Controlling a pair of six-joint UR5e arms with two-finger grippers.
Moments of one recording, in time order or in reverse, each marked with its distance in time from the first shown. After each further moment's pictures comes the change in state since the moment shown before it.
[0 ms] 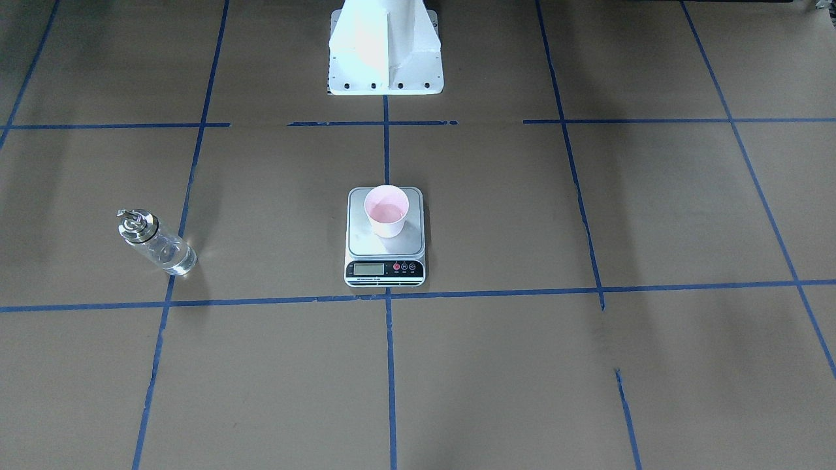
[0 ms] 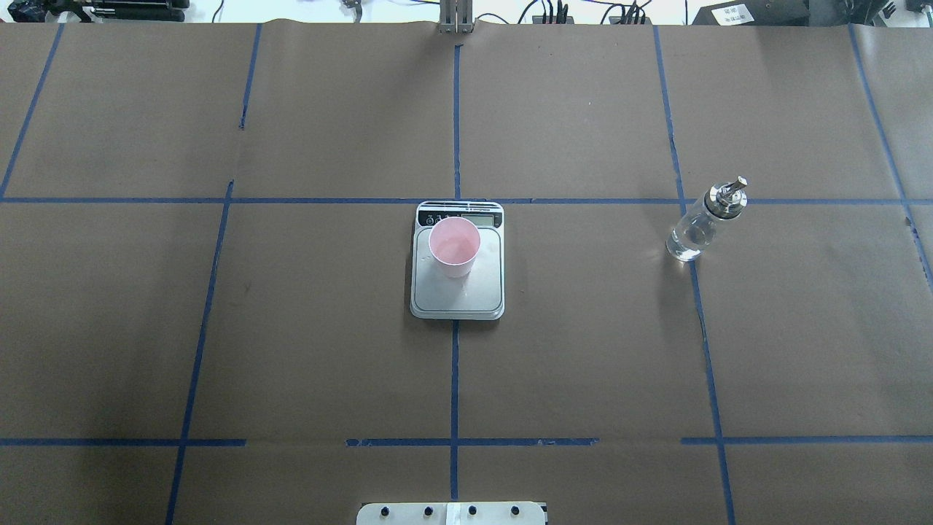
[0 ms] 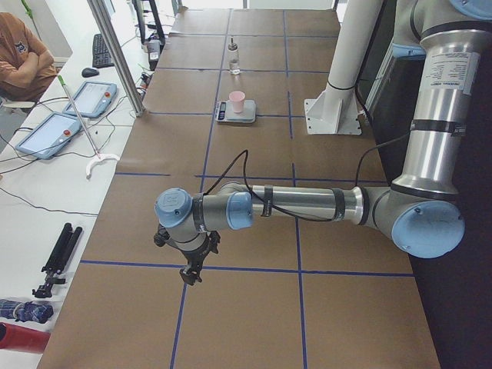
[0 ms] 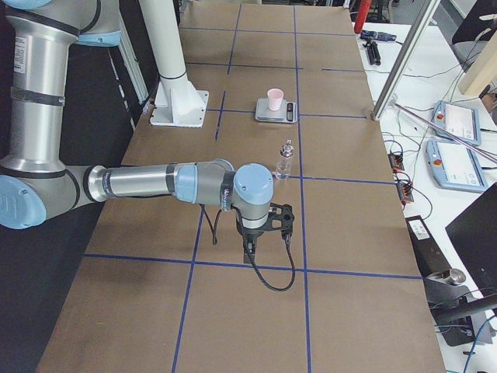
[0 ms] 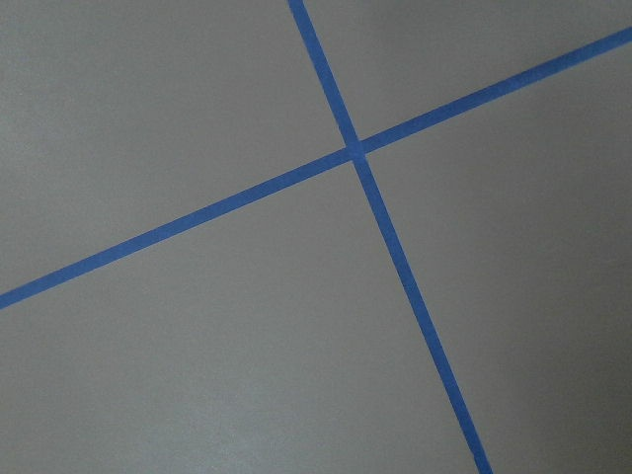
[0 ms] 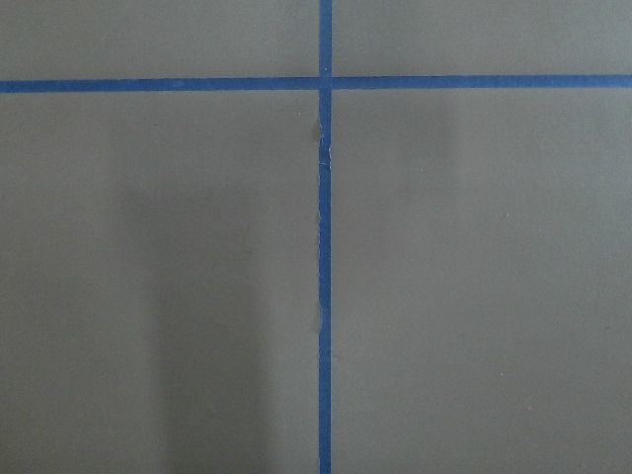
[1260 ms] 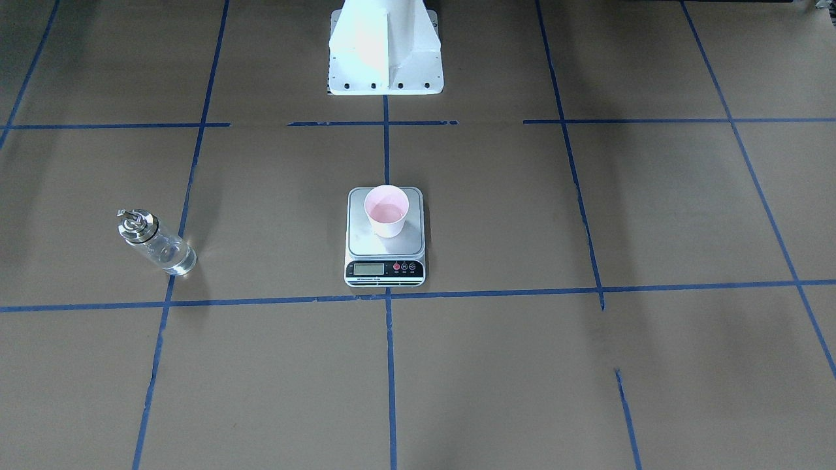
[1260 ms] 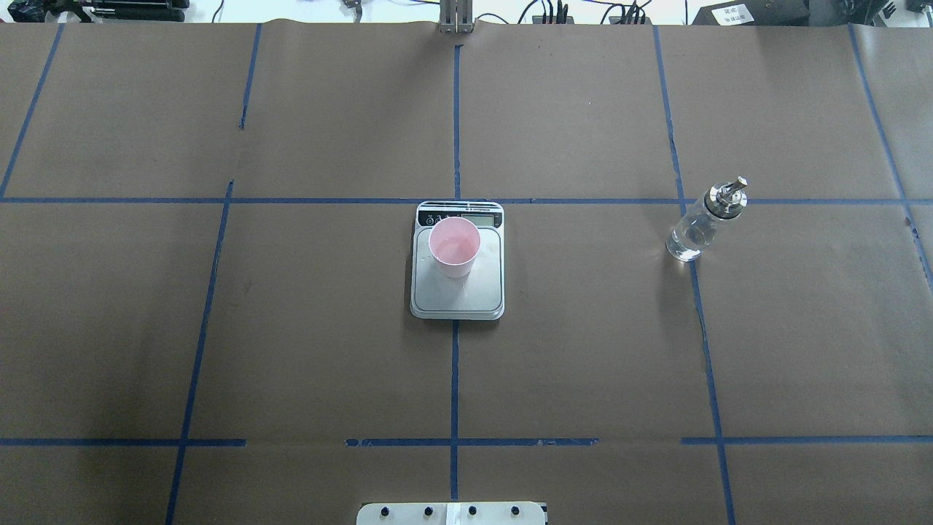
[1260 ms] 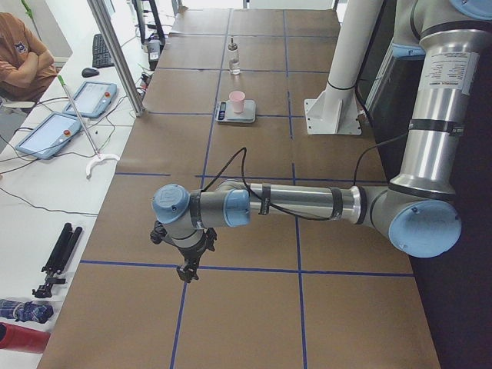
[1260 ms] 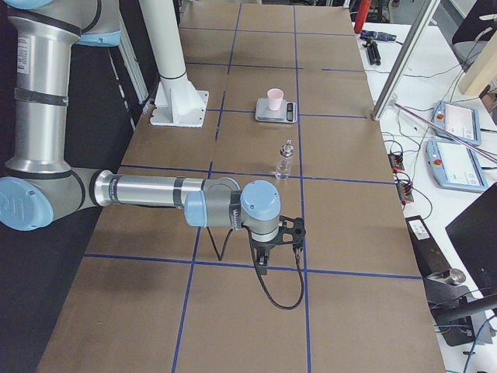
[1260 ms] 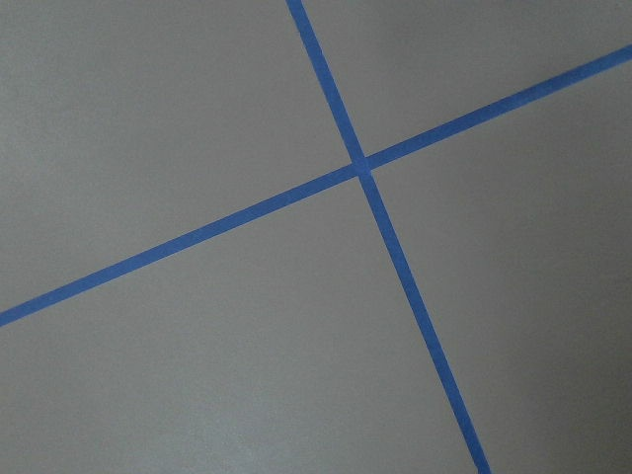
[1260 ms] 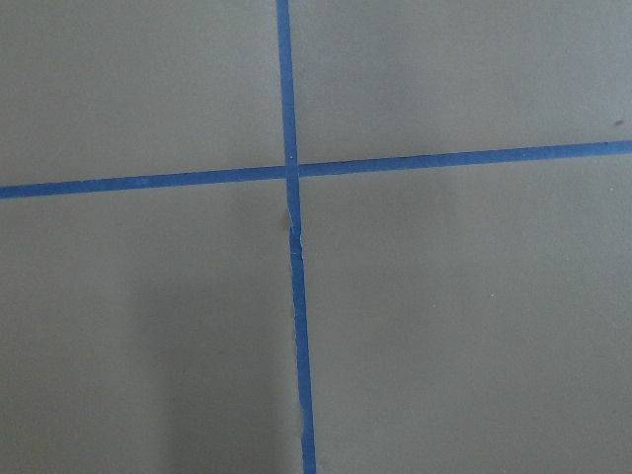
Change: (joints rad) left arm 0.001 -0.017 -0.001 -0.002 0.002 -0.056; right arm -0.015 0.026 -0.150 0.307 0.002 0.201
